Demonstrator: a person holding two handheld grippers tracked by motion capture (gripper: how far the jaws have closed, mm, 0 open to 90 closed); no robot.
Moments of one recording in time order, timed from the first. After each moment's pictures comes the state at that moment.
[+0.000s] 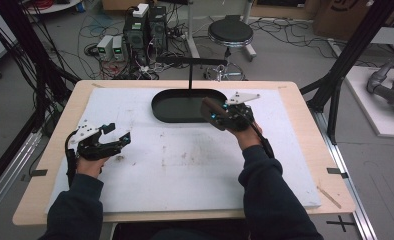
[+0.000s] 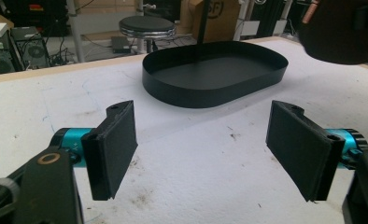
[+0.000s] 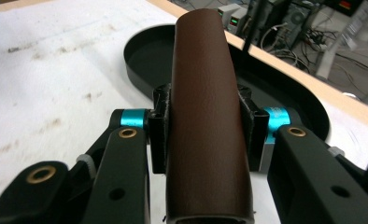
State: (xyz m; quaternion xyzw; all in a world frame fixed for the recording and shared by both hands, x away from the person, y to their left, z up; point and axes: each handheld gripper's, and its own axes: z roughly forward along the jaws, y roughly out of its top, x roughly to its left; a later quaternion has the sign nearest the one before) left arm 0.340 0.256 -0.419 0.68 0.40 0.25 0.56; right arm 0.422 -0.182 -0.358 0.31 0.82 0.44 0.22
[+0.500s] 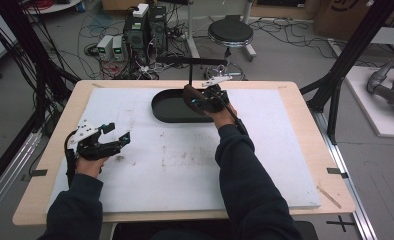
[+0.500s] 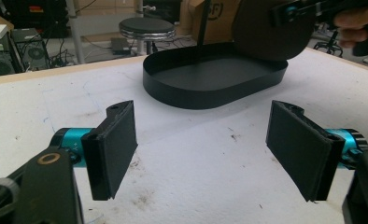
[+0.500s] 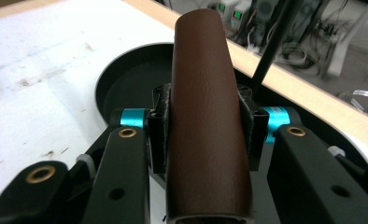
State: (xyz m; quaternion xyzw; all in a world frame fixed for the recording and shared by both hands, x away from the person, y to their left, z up) left arm 0.340 0.258 -0.419 0.68 0.40 0.25 0.56; right arm 0.497 -0.121 -0.368 0.33 0.82 0.43 0.19
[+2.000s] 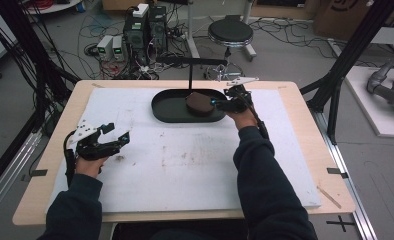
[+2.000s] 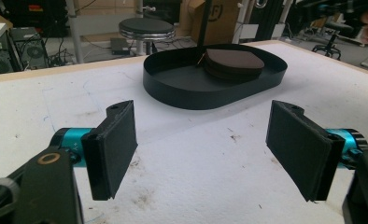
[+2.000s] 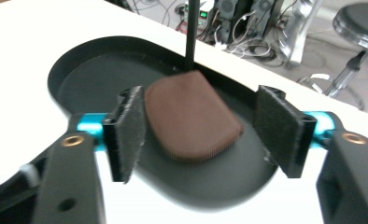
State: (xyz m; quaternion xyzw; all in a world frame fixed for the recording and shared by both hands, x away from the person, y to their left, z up) left arm 0.340 0.259 -0.420 0.68 0.40 0.25 0.57; right arm 0.483 -0.191 -0.360 0.38 0.79 0.42 0.22
